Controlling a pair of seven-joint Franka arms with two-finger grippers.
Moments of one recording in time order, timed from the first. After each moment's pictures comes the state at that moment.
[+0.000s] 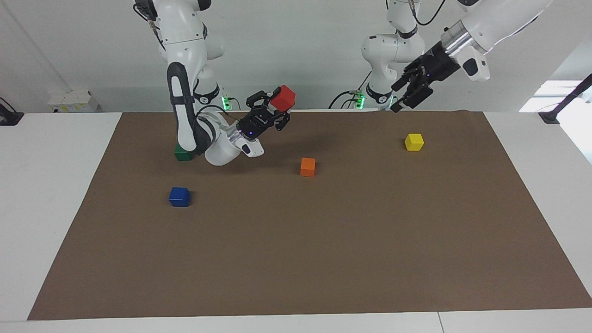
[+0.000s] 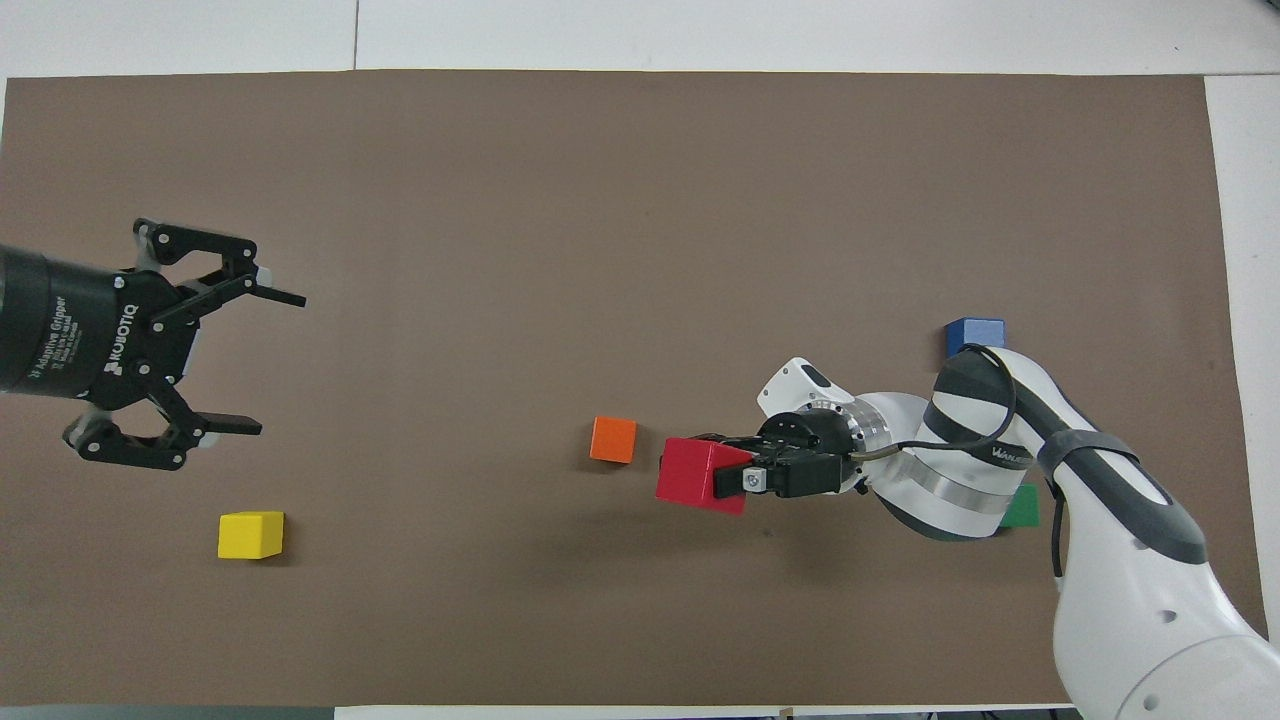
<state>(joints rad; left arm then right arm) -0.10 -0.11 -0.01 -1.67 -0.45 1.53 -1.15 0.25 0.26 0.01 -2.35 2.08 1.04 -1.19</state>
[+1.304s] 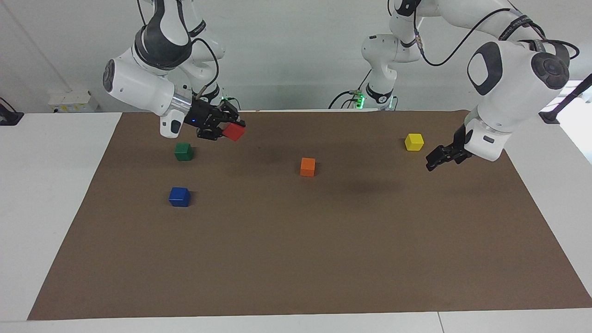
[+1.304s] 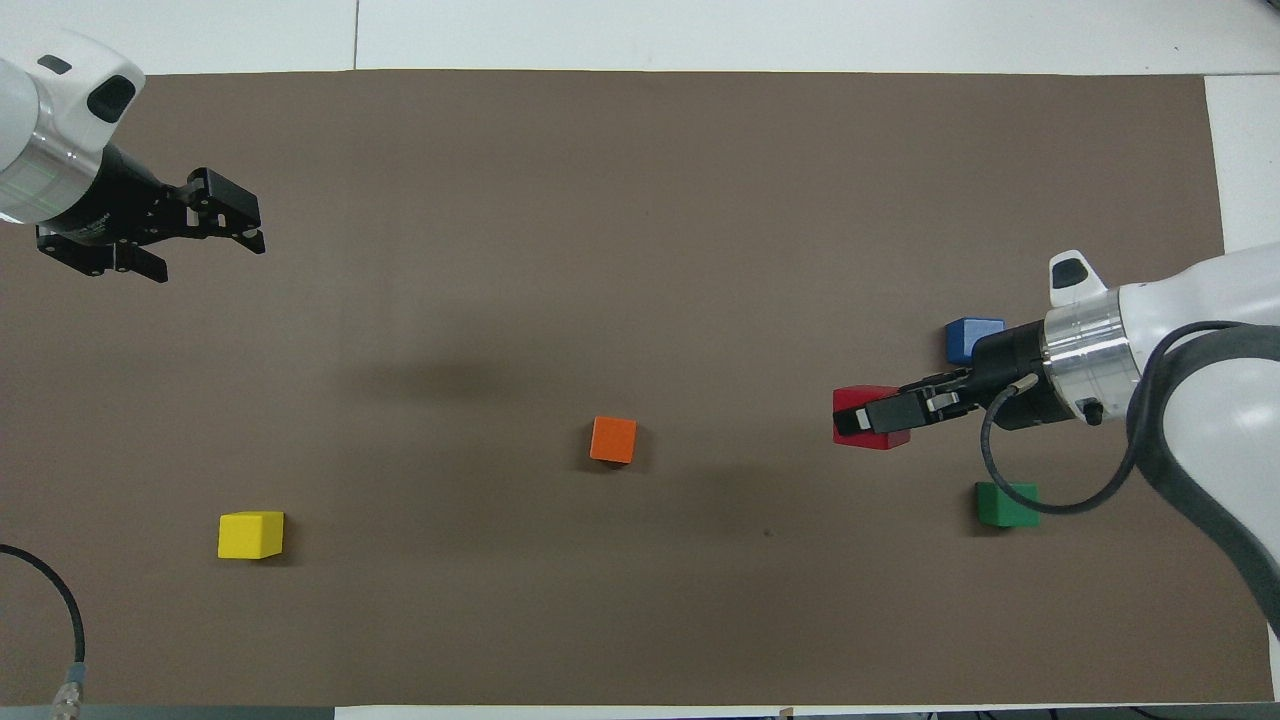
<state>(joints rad) -0.10 0.27 0.03 -1.40 -0.09 1.58 -0.26 0.09 -0.11 -0.01 -2.07 0.65 1.79 -0.35</state>
